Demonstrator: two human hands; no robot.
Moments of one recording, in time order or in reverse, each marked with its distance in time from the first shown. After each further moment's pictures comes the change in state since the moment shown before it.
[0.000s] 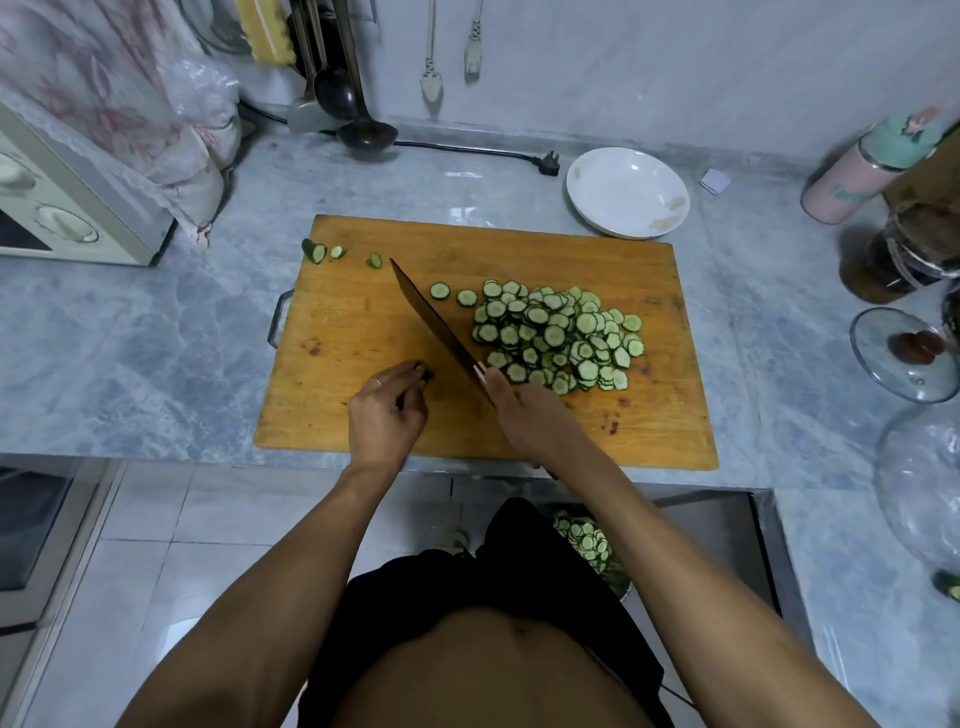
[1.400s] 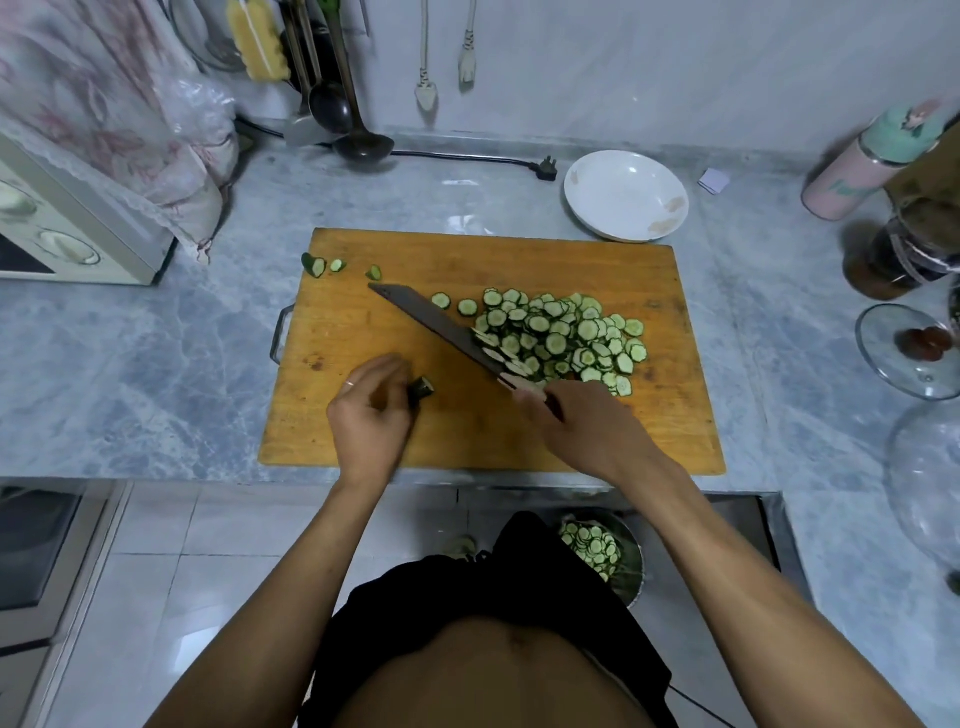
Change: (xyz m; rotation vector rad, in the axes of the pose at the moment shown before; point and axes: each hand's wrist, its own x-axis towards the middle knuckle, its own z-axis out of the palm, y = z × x) left_hand 0.013 0.026 -0.031 -0.112 0.122 -0.103; right_hand -0.013 0.012 -0.046 -0.311 0.041 -0.171
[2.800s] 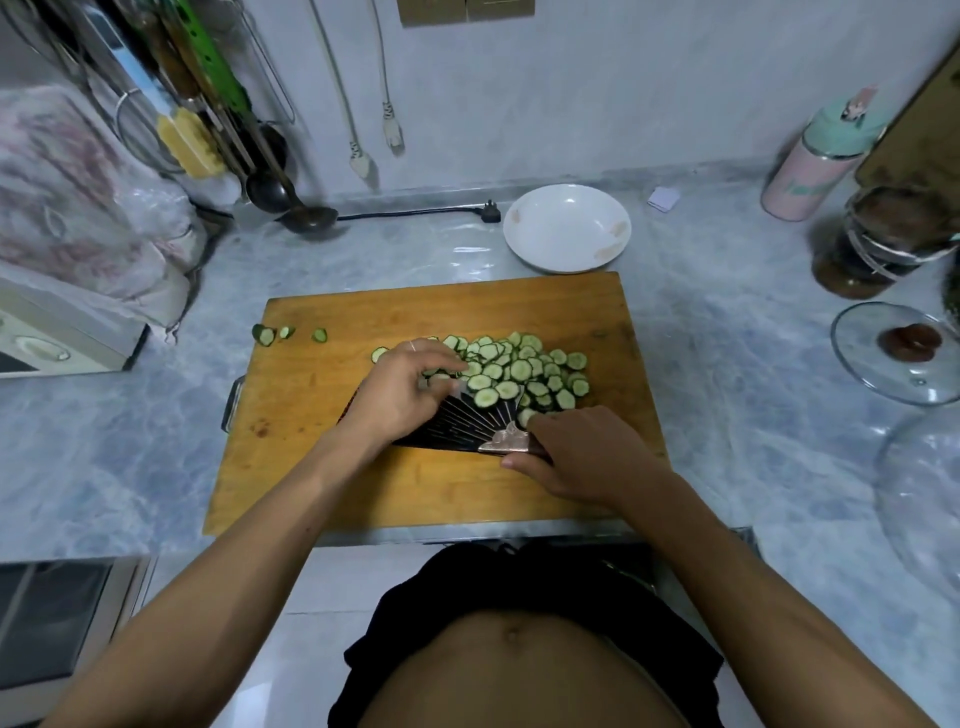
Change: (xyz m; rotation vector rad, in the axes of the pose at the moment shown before) left_hand 0.066 0.095 0.089 0.181 -0.675 0.217; right_hand 0.010 0.097 -0.044 -0.444 0.031 -0.348
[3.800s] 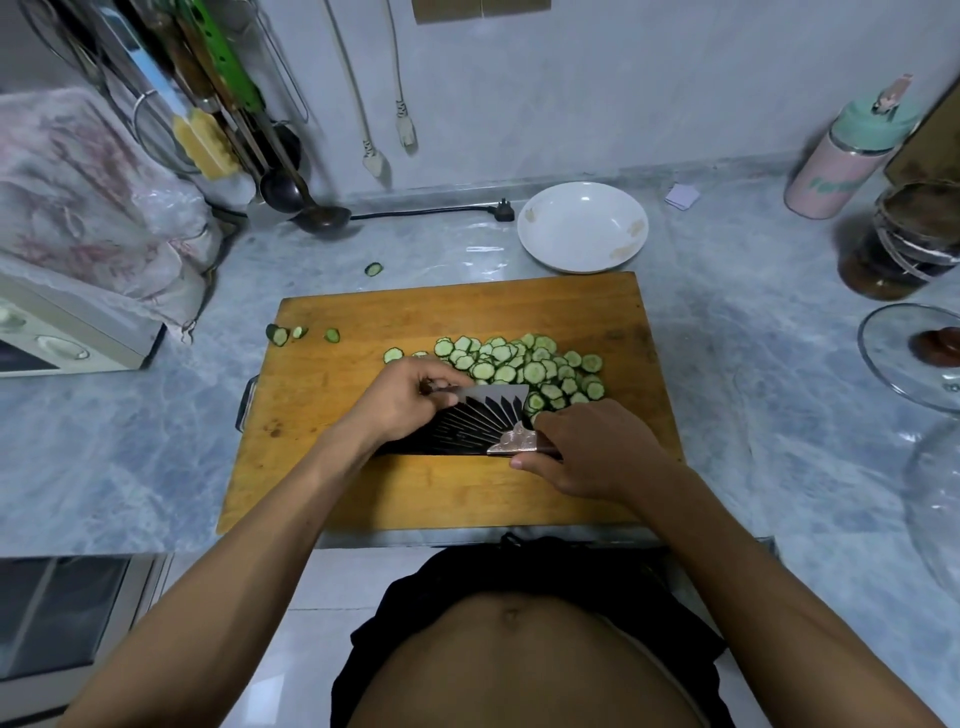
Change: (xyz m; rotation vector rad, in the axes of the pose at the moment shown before) left_hand 0.000 -0.006 -0.009 -0.136 -0.184 -0.194; right_hand 0.010 0.002 -0.005 -0.046 -0.002 -0.022
